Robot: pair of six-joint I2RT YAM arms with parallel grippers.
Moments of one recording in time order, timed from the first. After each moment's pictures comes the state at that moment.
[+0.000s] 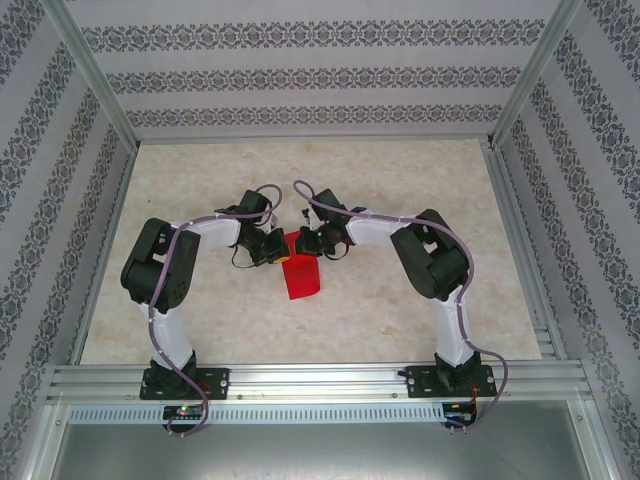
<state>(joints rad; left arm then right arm) -0.37 1.90 1.08 -0.42 0.51 -0.71 0.63 2.11 1.34 -0.26 -0.46 0.59</state>
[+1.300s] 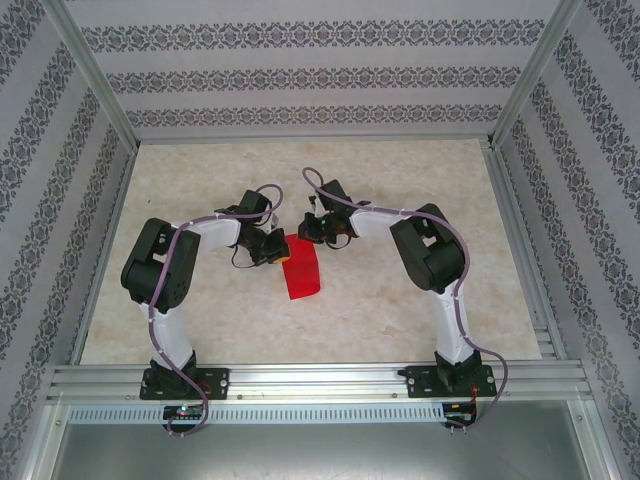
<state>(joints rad) -0.37 1.90 1.08 -0.42 0.51 -0.68 0.57 2.17 1.39 -0.18 -0.45 0.65</state>
